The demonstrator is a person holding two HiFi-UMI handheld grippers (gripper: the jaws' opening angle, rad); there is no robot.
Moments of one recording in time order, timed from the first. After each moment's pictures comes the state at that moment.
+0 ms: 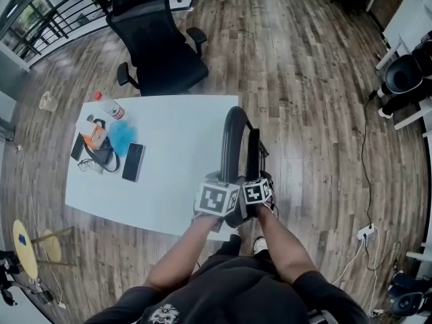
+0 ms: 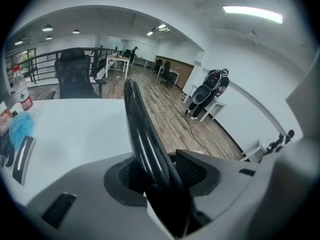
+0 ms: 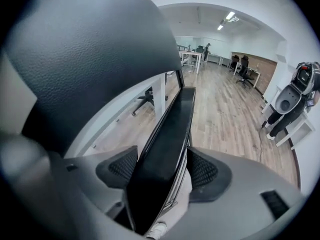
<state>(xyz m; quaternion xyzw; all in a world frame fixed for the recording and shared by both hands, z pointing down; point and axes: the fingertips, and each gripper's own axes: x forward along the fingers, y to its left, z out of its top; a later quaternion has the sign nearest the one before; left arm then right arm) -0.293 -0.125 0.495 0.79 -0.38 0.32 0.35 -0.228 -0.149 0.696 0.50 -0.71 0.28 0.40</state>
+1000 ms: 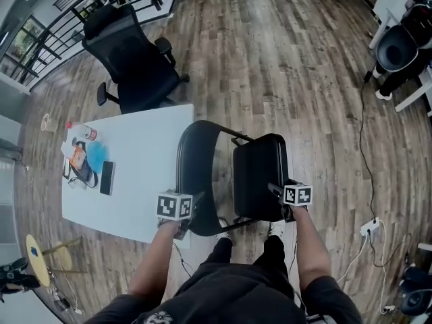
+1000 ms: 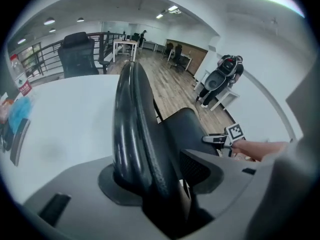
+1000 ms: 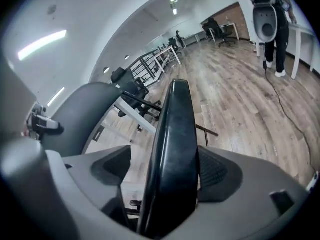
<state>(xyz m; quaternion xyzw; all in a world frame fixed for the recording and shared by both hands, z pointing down) -0.224 -0.120 0.575 0.73 -0.40 0.39 0.40 0.076 -0.127 0.750 0.46 -0.72 0.48 0.19</state>
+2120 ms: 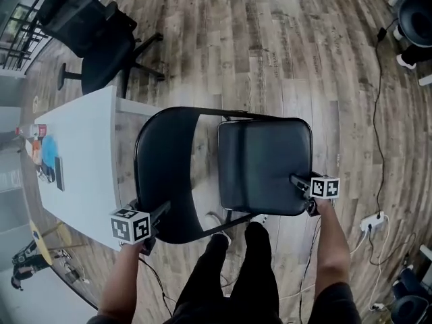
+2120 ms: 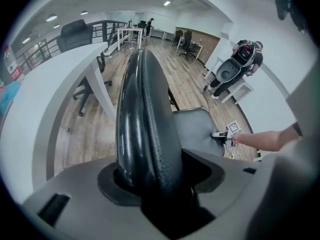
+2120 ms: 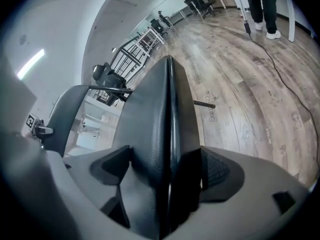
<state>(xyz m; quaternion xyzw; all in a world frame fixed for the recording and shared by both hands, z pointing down) -0.087 -0.129 0.718 0.67 -0.43 0.43 0.42 0.360 -0.123 1.002 0.40 -0.68 0.58 0.20</state>
